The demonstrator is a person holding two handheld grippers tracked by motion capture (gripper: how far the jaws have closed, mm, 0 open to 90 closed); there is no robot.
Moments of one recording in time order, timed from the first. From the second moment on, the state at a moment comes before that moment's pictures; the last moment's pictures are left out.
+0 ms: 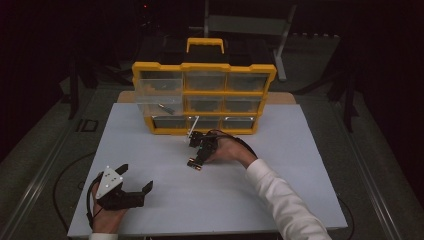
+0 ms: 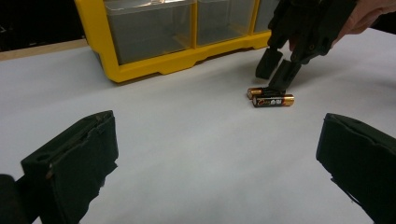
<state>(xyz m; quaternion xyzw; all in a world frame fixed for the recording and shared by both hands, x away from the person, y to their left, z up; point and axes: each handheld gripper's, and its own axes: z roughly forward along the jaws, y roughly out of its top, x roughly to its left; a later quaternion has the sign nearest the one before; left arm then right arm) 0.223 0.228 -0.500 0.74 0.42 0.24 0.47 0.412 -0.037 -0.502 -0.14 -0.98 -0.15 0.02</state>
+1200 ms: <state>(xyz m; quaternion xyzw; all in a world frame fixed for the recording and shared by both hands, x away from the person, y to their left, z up) 0.223 0.228 -0.500 0.74 0.42 0.24 0.47 0.425 -0.073 -0.424 -0.15 -0.96 -0.24 -0.02</state>
